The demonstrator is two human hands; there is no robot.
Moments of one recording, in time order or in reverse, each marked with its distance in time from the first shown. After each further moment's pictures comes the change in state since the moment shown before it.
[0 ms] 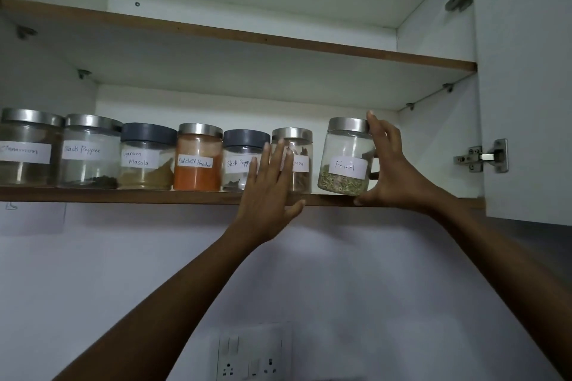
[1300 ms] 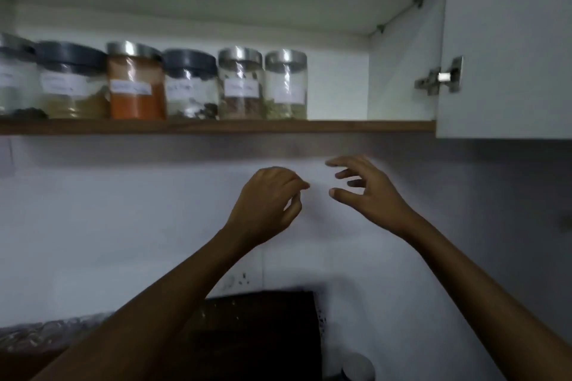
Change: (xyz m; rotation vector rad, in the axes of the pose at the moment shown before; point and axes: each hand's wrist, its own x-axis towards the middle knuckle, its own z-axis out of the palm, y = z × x) left_hand -0.074 0.087 0.035 -0.257 0.093 0.273; right_hand -0.129 0.018 0.033 0.281 -0.035 0.247
